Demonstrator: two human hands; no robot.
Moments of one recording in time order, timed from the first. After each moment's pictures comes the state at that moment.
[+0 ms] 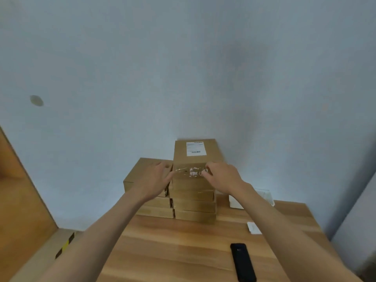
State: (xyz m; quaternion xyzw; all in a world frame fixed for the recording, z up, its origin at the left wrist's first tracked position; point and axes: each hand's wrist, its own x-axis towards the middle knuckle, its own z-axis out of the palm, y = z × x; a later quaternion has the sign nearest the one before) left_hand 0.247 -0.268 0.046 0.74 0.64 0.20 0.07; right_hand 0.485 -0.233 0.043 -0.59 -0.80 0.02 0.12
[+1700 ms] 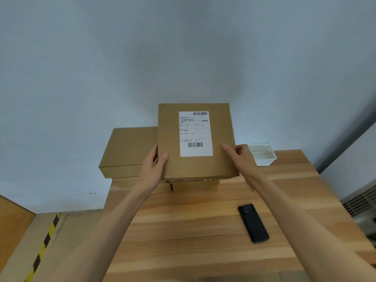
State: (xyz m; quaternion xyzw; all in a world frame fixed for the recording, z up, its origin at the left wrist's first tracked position) left_hand 0.204 -0.105 -0.109 0.59 0.52 0.43 0.45; right_hand 0.490 -0.128 -0.099 -0.66 -0.41 0.43 0.46
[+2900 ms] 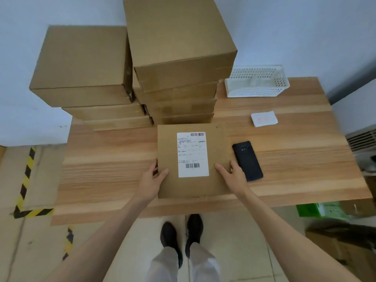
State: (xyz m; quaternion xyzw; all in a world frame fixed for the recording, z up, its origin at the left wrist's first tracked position) left_hand 0.214 -0.196 -0.380 0.47 0.62 0.22 0.59; right_hand 0.501 -0.238 -0.378 -0.77 -0.35 0.45 0.29
